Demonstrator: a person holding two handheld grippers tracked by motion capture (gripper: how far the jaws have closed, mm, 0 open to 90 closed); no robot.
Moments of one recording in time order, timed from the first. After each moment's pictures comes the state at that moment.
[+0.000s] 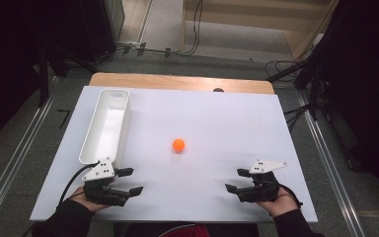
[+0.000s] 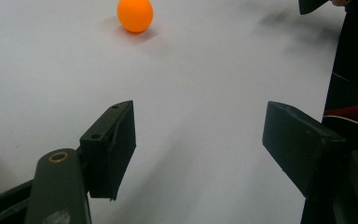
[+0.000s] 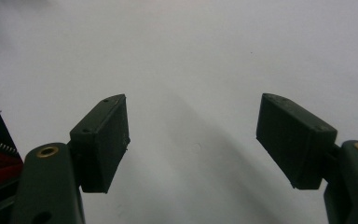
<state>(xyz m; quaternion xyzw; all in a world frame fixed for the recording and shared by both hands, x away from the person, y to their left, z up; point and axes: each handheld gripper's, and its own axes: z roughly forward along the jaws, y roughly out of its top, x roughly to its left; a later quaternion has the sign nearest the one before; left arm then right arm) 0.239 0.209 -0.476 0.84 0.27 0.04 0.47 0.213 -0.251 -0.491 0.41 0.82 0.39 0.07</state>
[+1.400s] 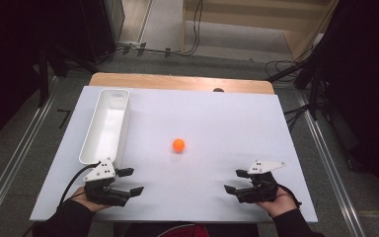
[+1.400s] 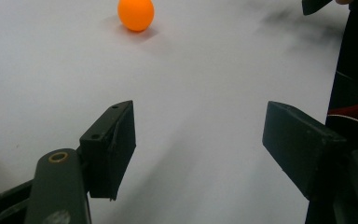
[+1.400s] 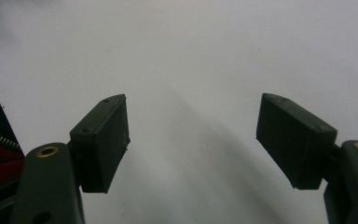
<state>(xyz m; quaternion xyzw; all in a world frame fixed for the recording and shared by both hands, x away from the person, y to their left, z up) 0.239 0.207 -0.477 0.85 0.26 0.05 0.46 0.214 -0.248 -0.493 0.40 0.83 0.39 0.07</state>
